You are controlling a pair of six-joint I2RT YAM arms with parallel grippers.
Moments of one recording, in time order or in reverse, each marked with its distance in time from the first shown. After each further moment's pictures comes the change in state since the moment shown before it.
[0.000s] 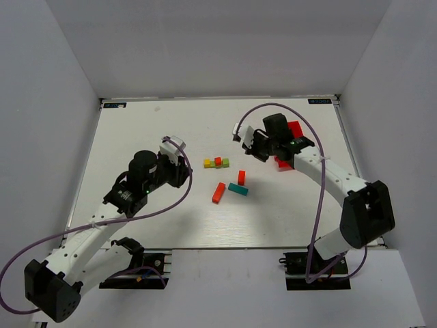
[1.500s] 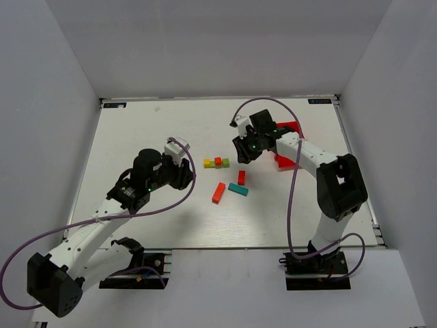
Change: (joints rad) left arm 0.000 0.052 0.013 -0.045 0.051 0.005; right arm -0.015 0.274 0.158 -0.061 -0.018 0.530
